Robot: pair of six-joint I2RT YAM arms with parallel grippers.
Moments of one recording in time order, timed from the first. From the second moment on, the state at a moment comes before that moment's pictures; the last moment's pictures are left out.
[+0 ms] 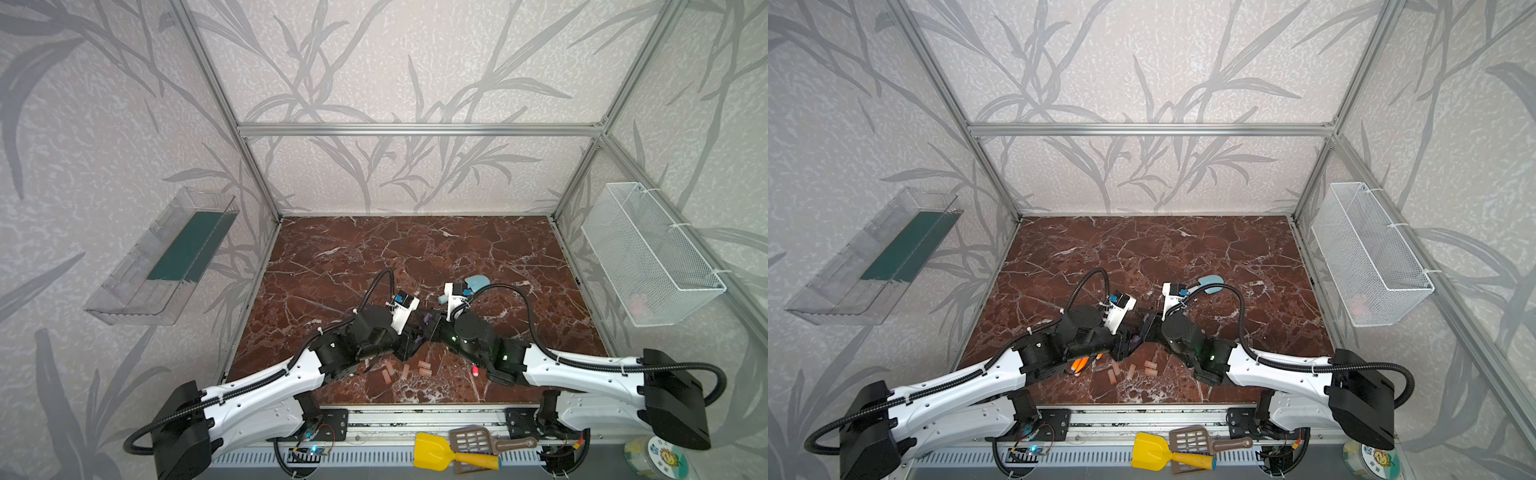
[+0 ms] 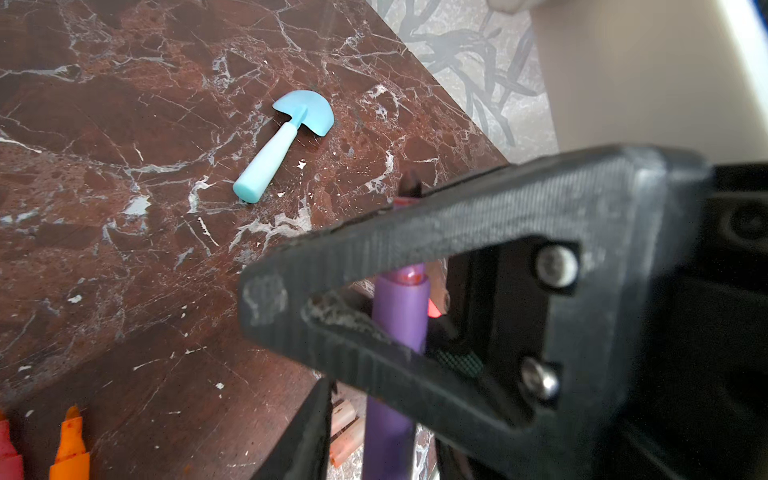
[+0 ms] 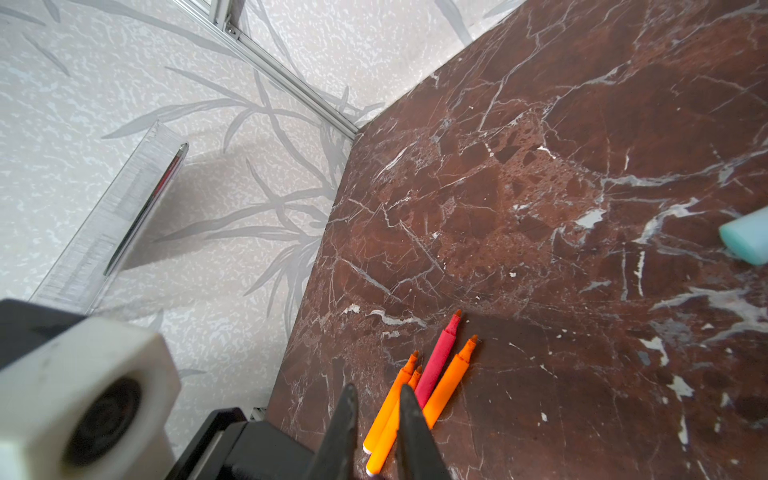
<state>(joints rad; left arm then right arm) -0.94 1.01 0.60 -0.09 0.16 -0.44 1.12 1.21 0.61 0.32 0.31 1.02</state>
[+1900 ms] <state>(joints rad) -0.75 0.63 0.40 -0.36 -0.22 -0.55 1.44 1.75 0.97 -0.41 0.30 1.10</state>
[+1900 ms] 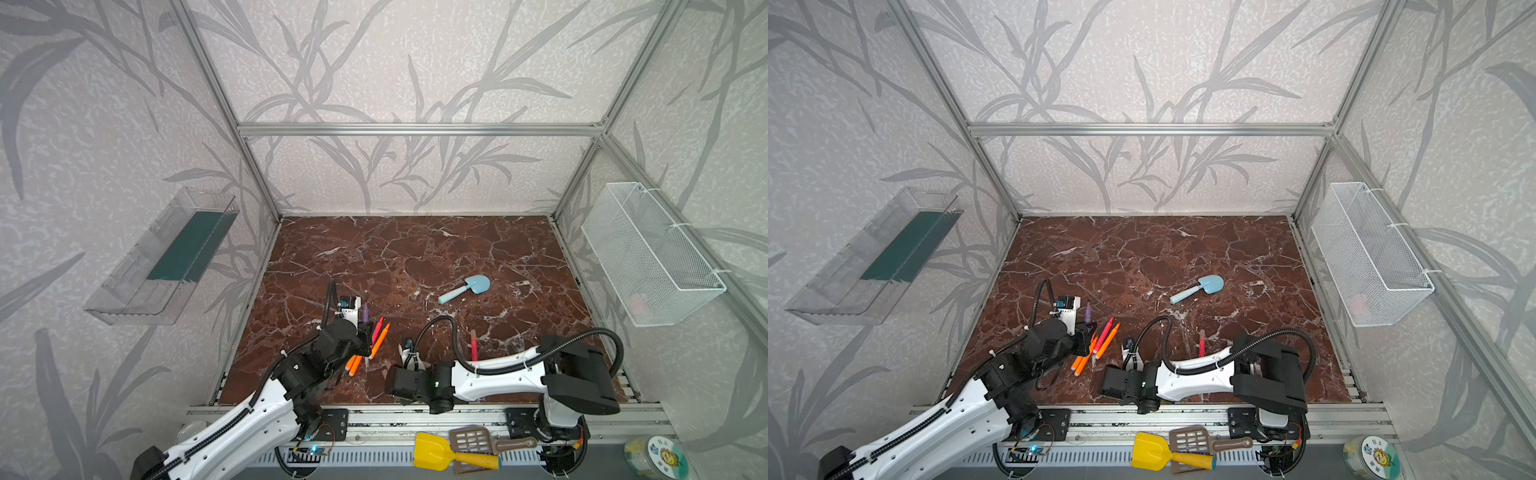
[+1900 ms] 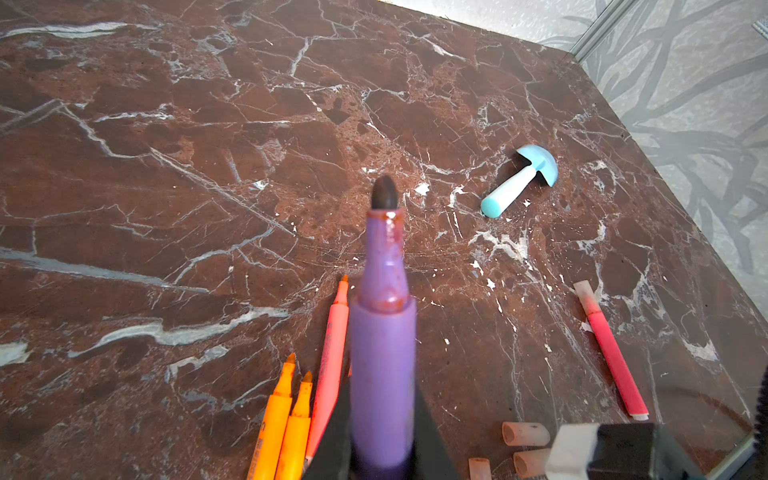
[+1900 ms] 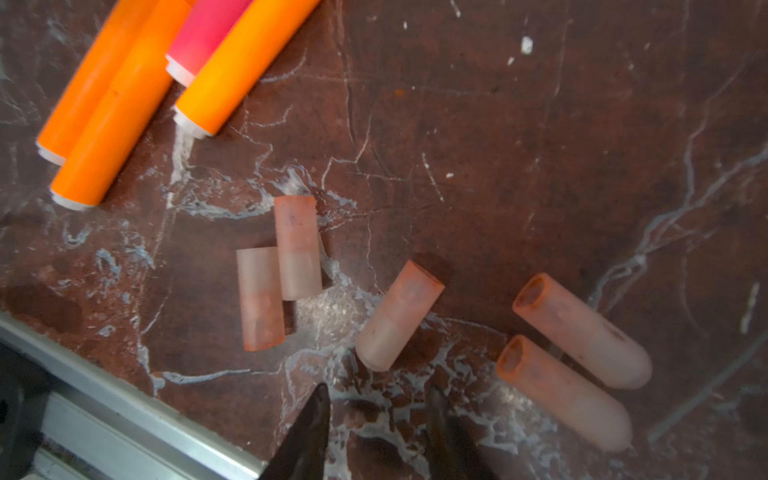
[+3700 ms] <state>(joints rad) -0.73 0.62 0.40 -0.36 -0.26 -0.55 1.15 1.78 1.20 -0.46 0.47 0.74</state>
